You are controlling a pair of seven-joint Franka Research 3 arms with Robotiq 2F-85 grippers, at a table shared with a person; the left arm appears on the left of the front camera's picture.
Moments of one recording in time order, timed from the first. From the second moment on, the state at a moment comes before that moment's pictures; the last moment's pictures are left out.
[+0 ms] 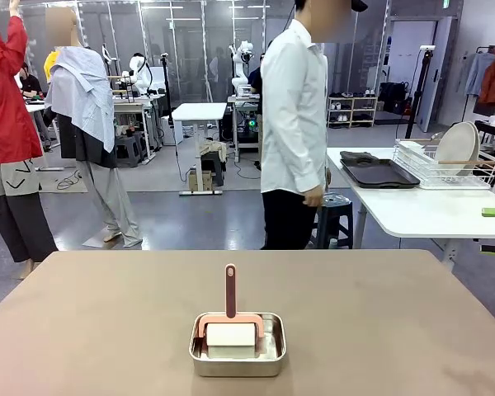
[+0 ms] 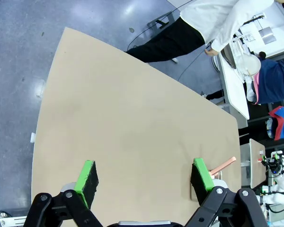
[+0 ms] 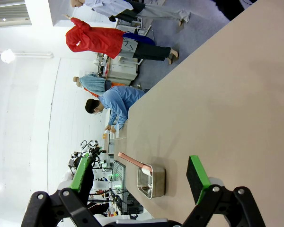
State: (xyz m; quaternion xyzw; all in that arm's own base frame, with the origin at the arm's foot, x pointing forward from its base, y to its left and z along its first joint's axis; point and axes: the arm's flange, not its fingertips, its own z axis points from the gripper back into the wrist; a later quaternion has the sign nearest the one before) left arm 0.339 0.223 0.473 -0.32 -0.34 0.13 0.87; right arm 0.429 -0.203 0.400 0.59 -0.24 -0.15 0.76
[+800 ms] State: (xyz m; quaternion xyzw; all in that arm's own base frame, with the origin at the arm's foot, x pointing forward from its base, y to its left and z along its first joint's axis) left arm 0.339 0.223 0.473 -0.32 -0.34 0.13 0.87; right arm 0.429 -0.203 0.400 0.59 -0.24 -0.15 0.76
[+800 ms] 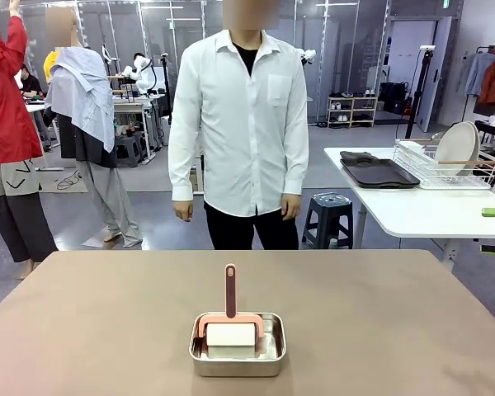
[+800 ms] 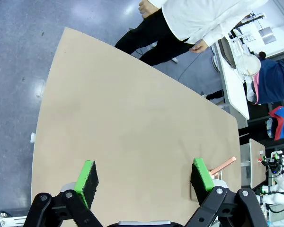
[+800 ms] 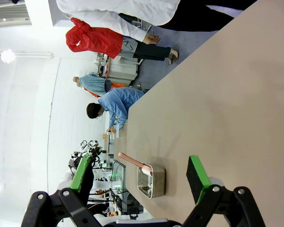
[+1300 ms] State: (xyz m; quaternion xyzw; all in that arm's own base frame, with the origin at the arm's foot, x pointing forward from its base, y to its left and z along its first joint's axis) left arm 0.339 0.223 0.473 -0.32 -0.34 0.13 0.87; right arm 0.429 -0.203 0.400 0.59 -0.24 -0.15 0.76
